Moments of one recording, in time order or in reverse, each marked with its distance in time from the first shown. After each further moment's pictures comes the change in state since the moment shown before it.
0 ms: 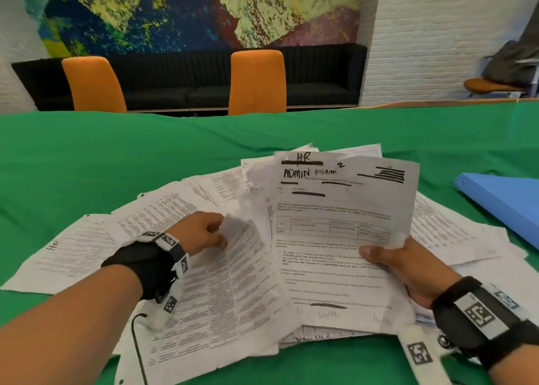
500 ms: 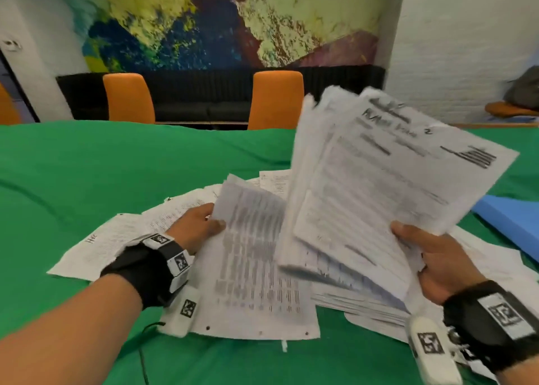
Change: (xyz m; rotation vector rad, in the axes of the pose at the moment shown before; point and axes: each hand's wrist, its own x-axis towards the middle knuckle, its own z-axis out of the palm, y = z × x) left_hand -0.051 0.006 -0.029 -0.582 0.180 -0.160; right_hand -0.006 -0.030 -0.002 0.404 0.003 -0.095
